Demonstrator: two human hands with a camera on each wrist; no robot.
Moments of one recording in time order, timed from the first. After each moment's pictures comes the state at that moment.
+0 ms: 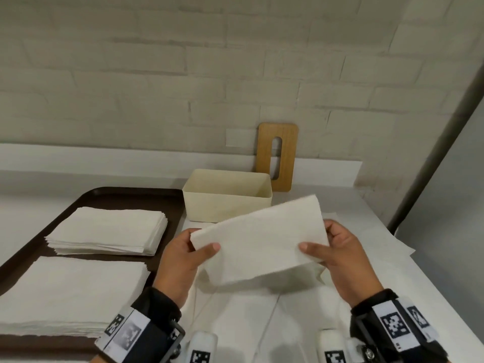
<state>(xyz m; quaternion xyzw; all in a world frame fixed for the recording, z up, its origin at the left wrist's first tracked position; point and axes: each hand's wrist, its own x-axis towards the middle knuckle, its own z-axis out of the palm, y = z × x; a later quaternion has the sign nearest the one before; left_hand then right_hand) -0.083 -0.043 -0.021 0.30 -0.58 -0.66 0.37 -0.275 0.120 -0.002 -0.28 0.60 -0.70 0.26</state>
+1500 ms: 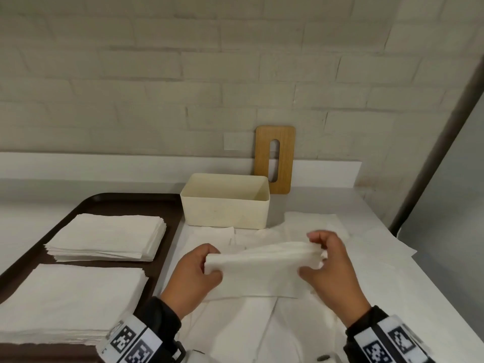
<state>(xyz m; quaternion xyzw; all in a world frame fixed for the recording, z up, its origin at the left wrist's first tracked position) -0.088 -0.032 -0.024 0.30 -0.80 -0.46 0.25 -0.267 0.124 -0.022 -0.34 0.76 -0.54 0.11</state>
